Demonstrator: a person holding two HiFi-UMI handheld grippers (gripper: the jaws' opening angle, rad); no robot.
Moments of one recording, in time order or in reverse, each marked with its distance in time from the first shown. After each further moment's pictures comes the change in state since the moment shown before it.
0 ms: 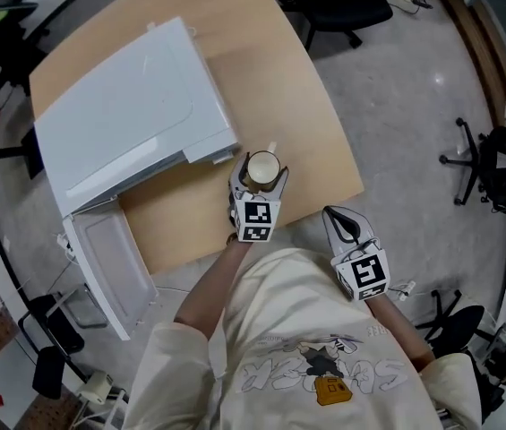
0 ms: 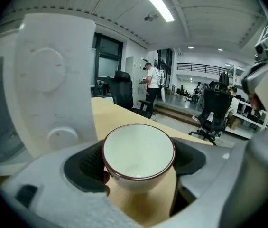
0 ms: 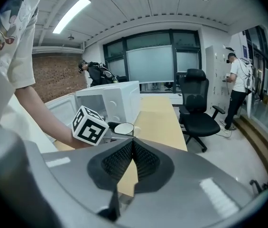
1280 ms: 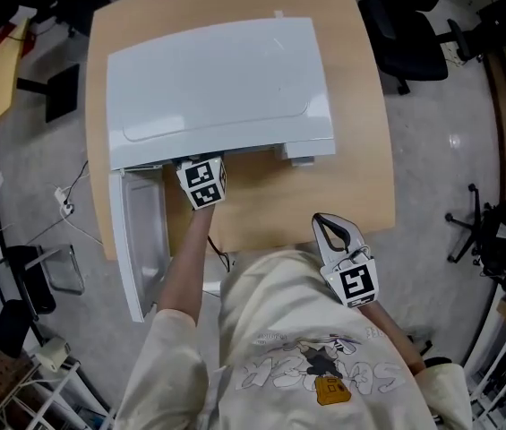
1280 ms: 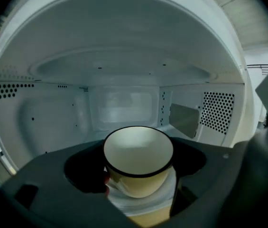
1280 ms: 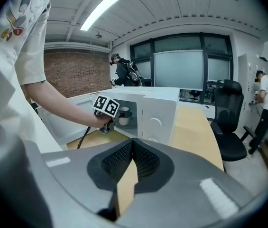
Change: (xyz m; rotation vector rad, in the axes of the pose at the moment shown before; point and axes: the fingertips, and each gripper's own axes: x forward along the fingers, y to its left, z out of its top) left arm -0.143 0.344 0.000 -0.234 -0.141 0.614; right arm 0.095 0.136 0.075 -0.258 -0.087 0.237
